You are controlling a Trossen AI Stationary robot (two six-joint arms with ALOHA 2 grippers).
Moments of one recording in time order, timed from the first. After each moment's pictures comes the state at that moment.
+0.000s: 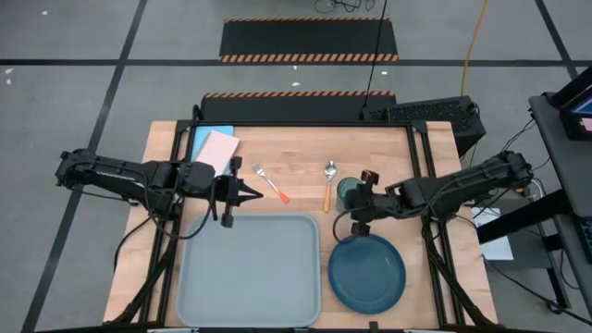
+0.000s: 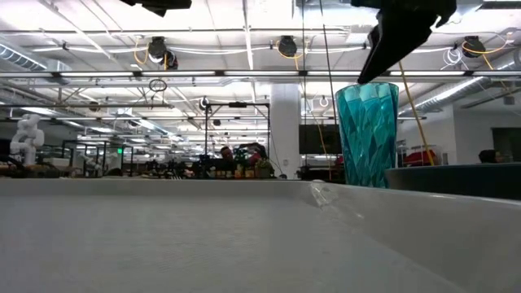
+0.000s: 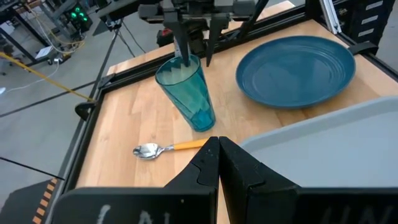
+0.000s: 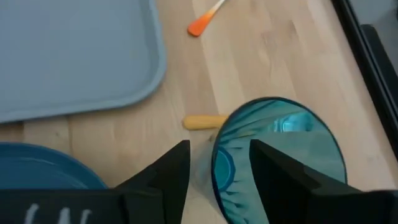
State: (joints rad) left arm -0.13 0.99 0.87 -0.29 -0.12 0.29; right arm 0.25 1.27 1.00 -0.77 0.41 0.29
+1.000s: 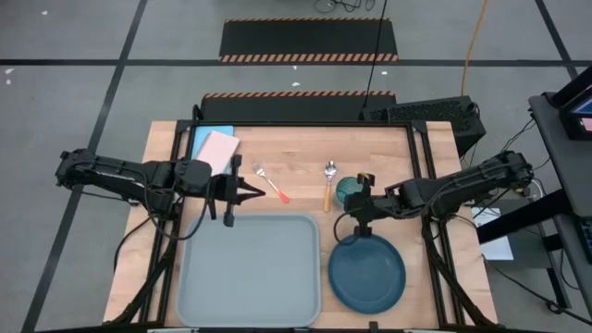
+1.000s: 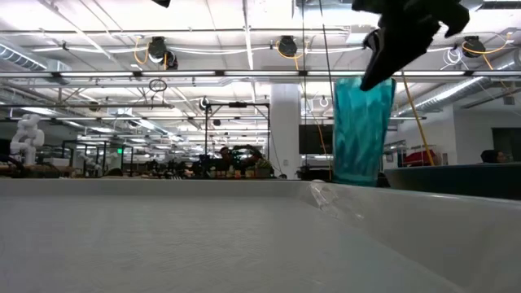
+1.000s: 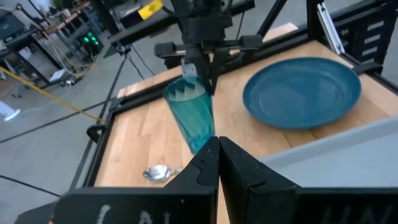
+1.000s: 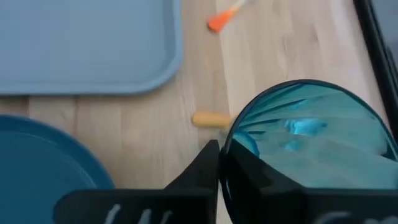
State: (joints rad) left arm -0.13 0.99 0.87 -0.19 -0.12 0.33; right arm 0.24 1.27 0.96 -0.70 0.36 0.16
